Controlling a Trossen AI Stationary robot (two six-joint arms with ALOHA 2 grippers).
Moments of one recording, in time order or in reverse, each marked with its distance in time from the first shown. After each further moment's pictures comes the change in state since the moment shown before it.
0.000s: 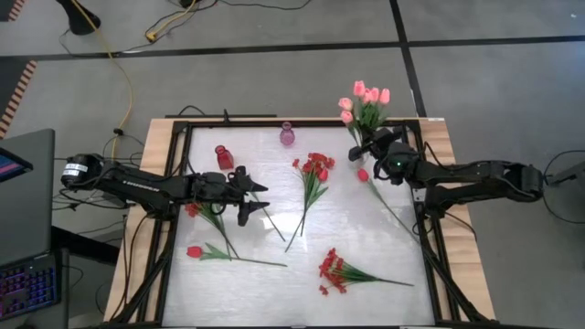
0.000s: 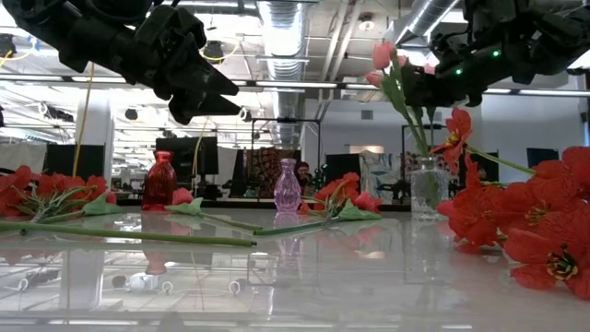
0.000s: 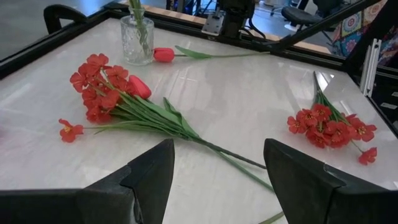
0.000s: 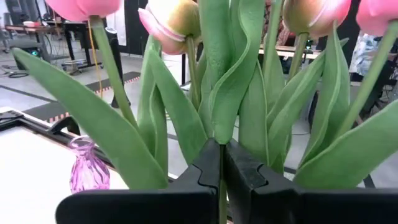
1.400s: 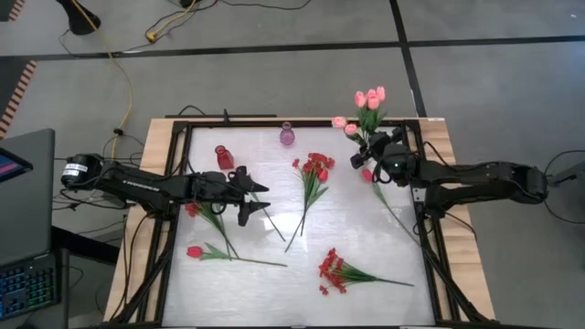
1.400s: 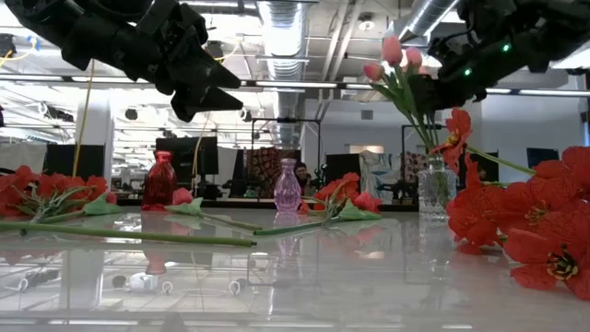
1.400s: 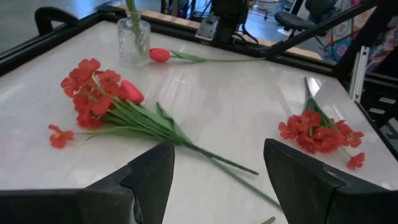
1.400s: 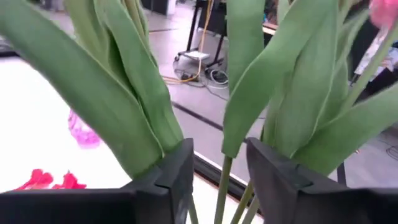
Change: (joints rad) left arm 0.002 0.000 0.017 -0.001 0.022 -0.015; right arm 0.044 -0.088 0.059 -0.359 -0.006 -0.042
